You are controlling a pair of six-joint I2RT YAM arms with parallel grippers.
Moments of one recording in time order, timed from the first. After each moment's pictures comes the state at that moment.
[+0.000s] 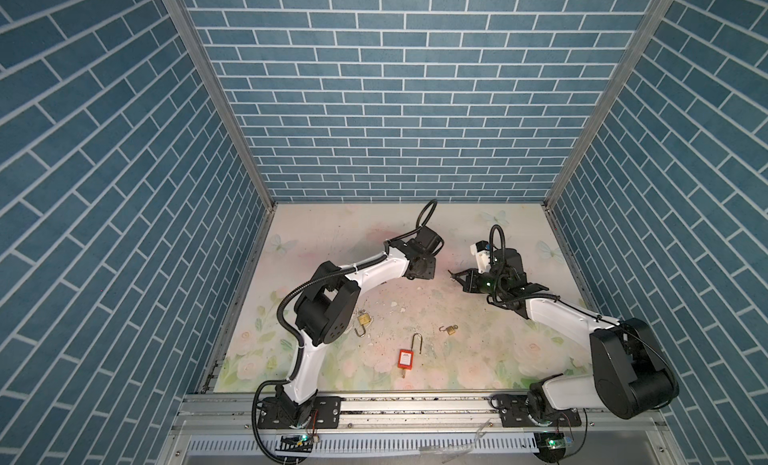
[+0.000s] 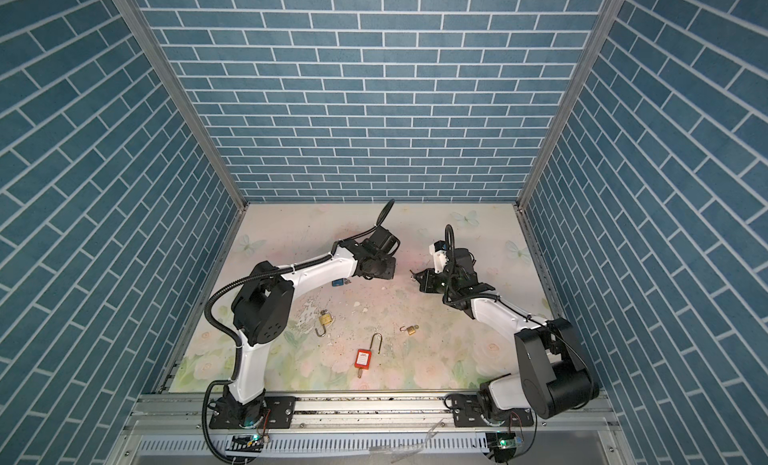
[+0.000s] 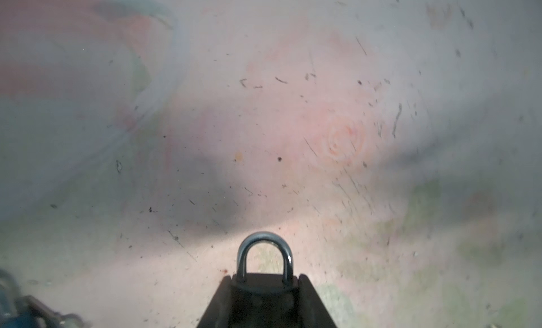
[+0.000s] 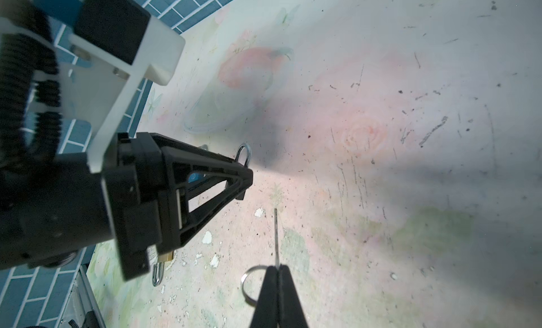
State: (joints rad) left arm -0.76 2.07 1.61 -0.60 -0.12 -0.35; right arm 0.38 1.39 0.67 0.05 -0.44 0.46
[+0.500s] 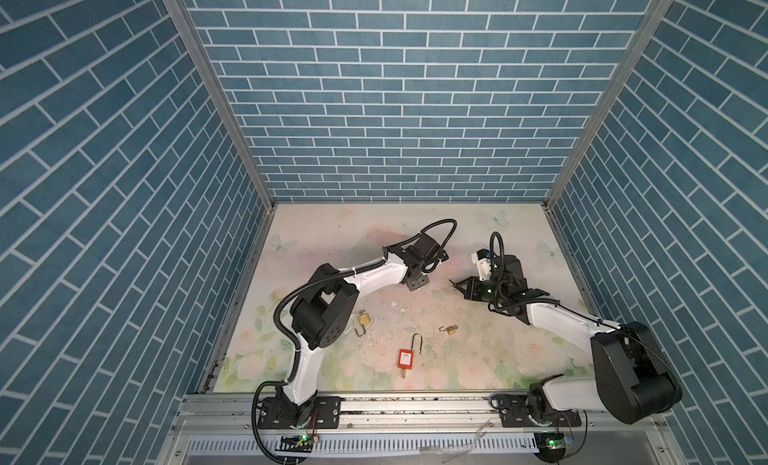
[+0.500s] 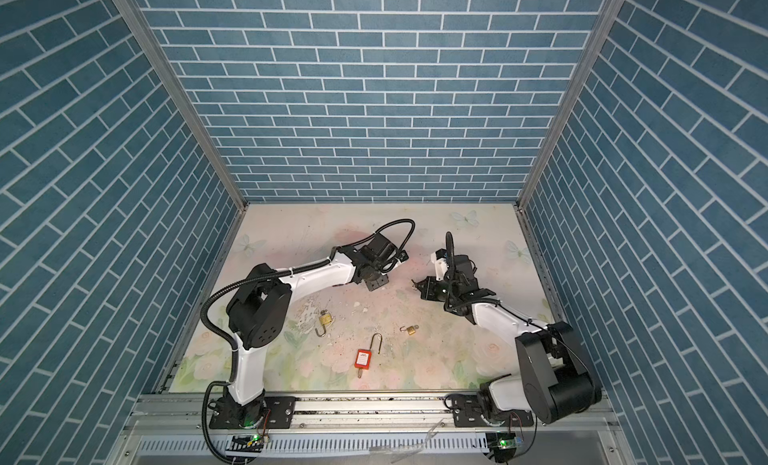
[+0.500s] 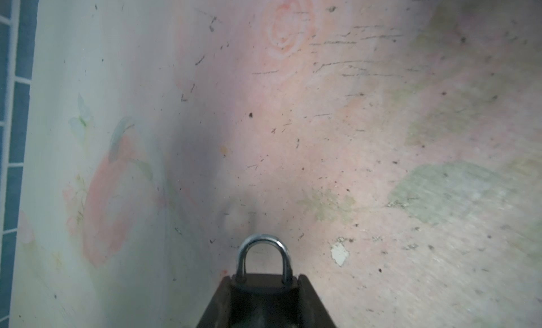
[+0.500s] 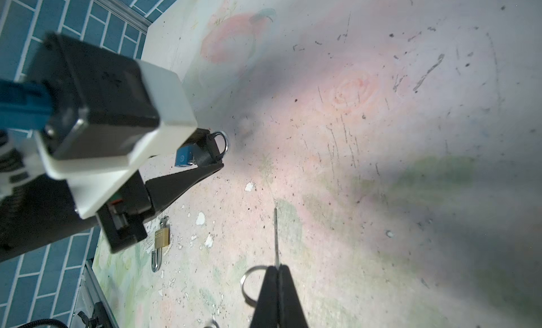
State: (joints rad) left arm -0.77 2.04 1.51 -0.55 -0.20 0.46; right arm 0.38 1.37 0.62 0.02 -0.44 0.50
